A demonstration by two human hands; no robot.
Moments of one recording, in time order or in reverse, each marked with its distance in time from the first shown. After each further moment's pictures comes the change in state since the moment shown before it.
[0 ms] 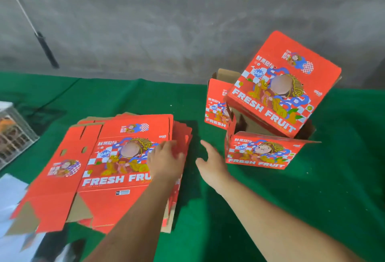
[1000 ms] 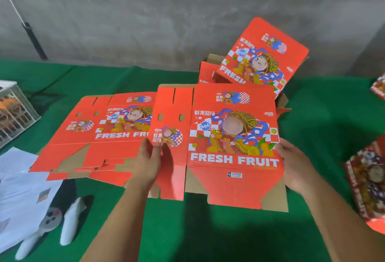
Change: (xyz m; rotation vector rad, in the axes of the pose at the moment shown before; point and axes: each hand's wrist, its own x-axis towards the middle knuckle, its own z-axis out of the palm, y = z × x) left_hand -0.135 -0.075 -0.033 -0.477 -0.051 -0.169; right_hand -0.173 0.089 -0.164 0.525 0.225 0.228
